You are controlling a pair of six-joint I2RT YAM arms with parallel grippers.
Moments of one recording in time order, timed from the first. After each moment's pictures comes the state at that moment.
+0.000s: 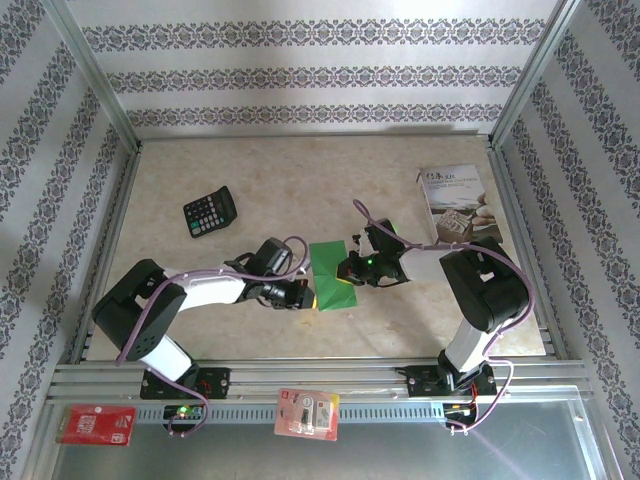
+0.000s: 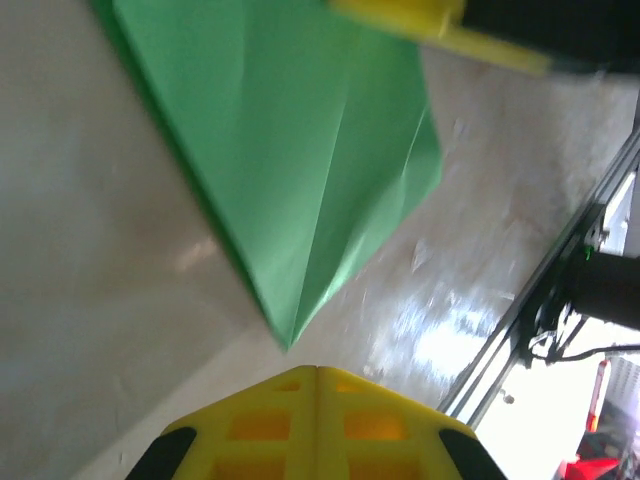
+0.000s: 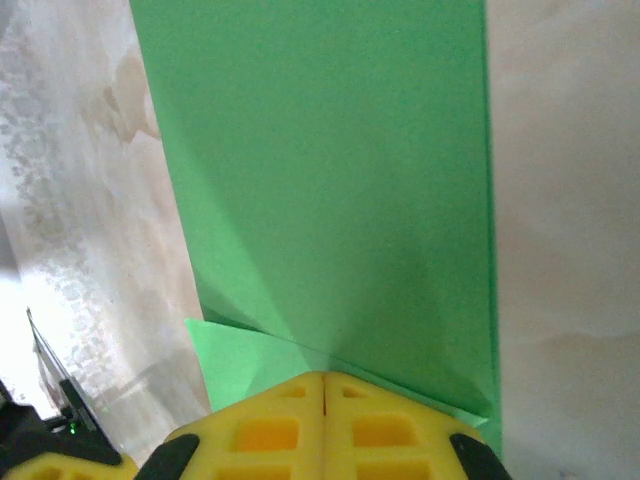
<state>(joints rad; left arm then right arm) -0.66 1.60 0.70 -0.07 0.61 -0.66 0.47 1.72 0.71 0.01 -0.62 0.75</state>
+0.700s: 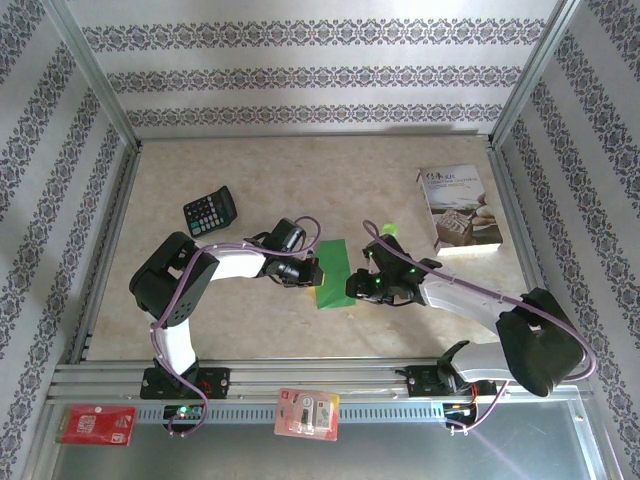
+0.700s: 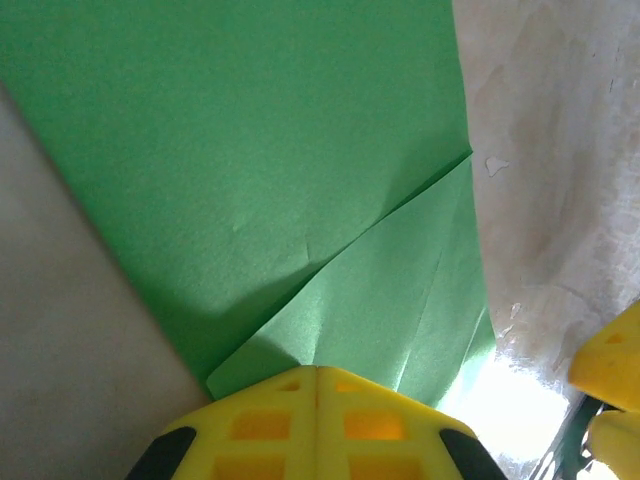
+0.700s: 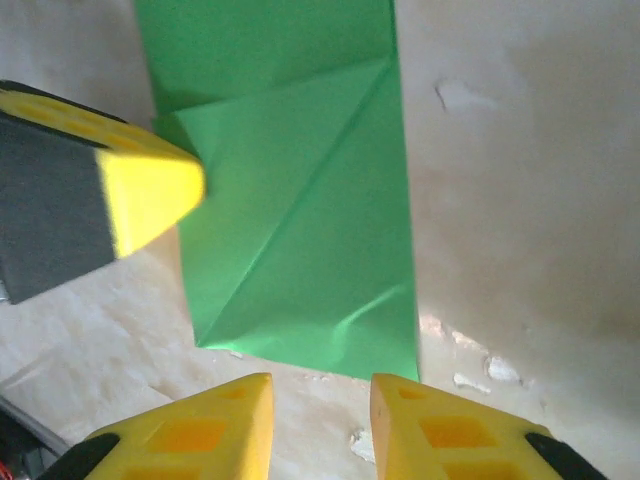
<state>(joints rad) -0.61 1.84 0.91 -0.11 0.55 -0.60 0.64 1.31 0.60 -0.35 -0.30 0.81</state>
